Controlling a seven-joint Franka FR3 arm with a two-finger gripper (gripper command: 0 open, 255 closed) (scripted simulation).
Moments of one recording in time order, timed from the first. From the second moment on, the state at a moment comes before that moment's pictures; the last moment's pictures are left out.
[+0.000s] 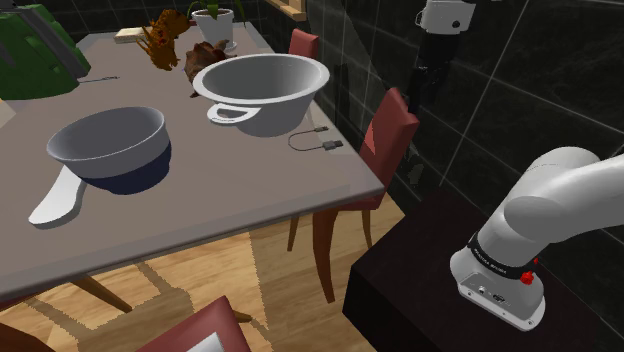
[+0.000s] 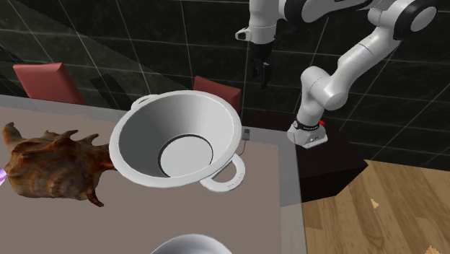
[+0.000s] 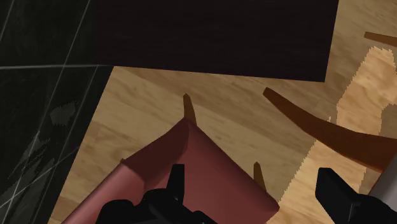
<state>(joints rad) -0.02 -0.77 -0.04 -2.44 0.03 1.62 -0.11</state>
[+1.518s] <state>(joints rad) 0.10 -0.33 0.30 -2.22 0.11 1.87 0.23</state>
